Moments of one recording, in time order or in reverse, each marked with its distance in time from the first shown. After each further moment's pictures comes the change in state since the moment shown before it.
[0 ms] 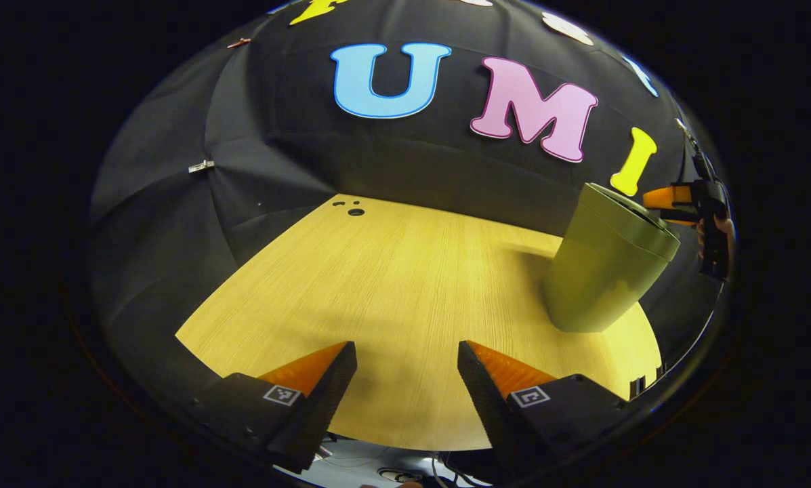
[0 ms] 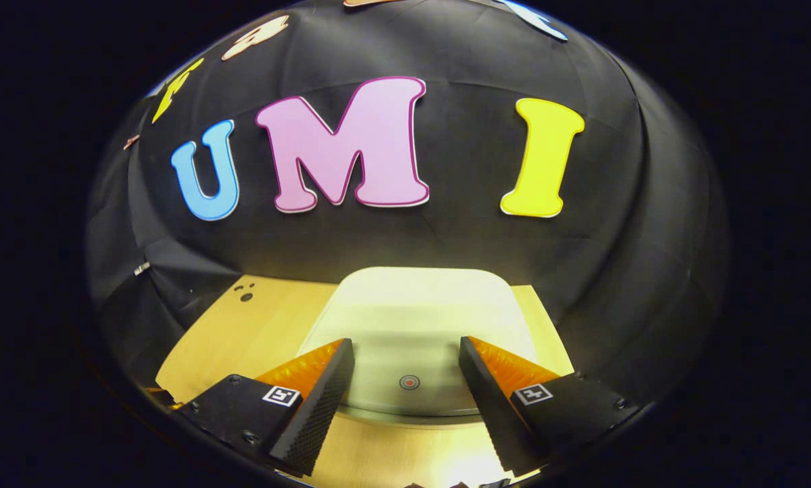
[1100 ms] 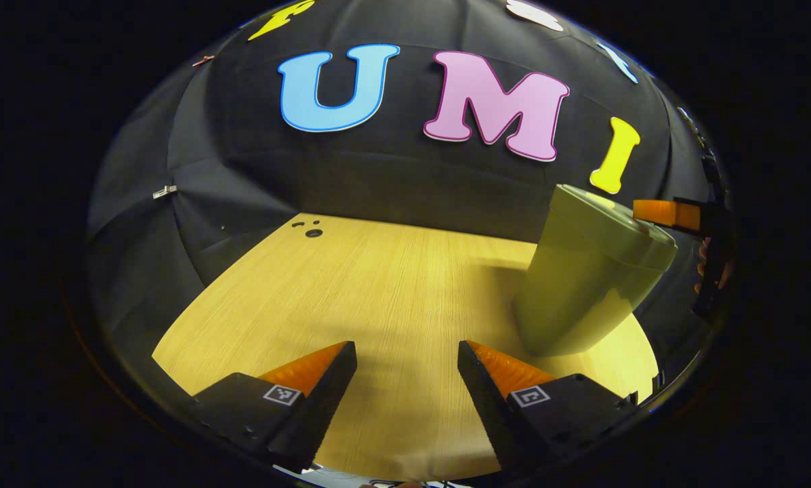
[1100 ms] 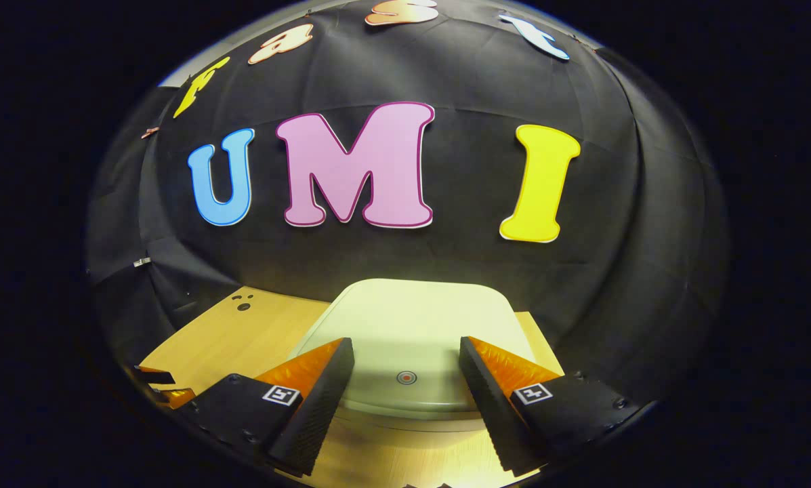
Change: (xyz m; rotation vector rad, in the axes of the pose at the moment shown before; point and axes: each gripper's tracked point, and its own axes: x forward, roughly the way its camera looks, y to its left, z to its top) left arm 0.052 -0.088 0.052 0.051 -0.076 -0.056; right arm -0.005 -0.001 0.005 -0.050 -0.171 0.006
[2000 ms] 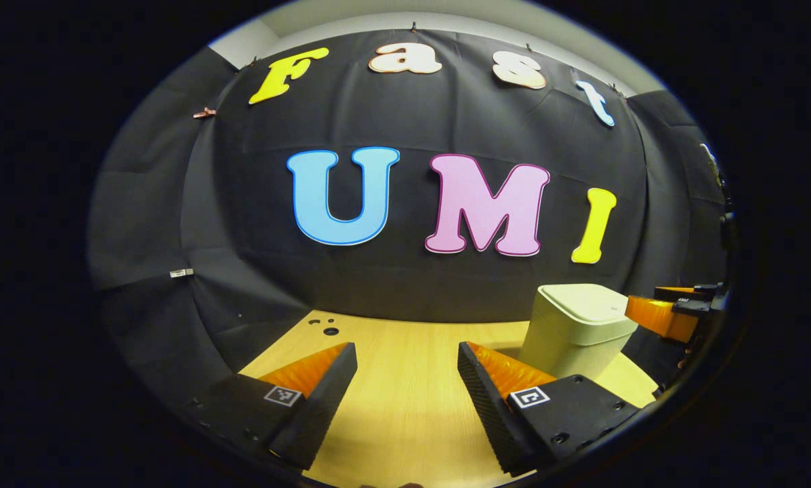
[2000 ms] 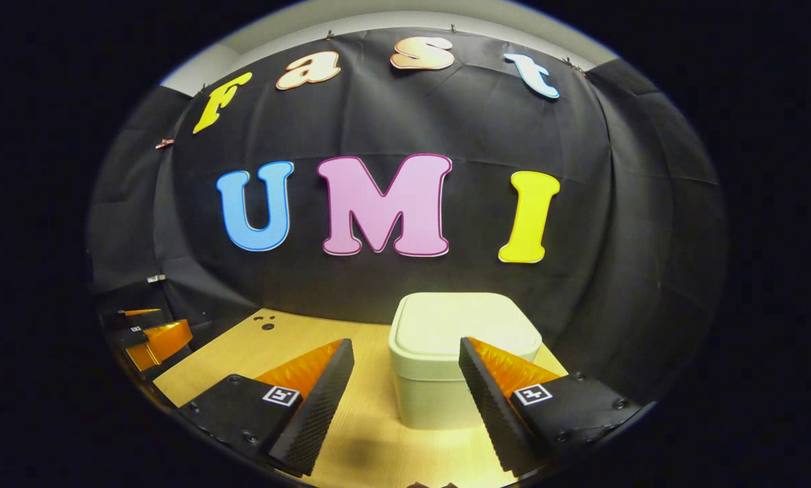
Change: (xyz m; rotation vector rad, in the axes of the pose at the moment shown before) left arm -0.105 0.040 0.110 0.087 -0.365 -0.017; right arm -0.129 0.098 0.001 0.024 -0.120 -0.047
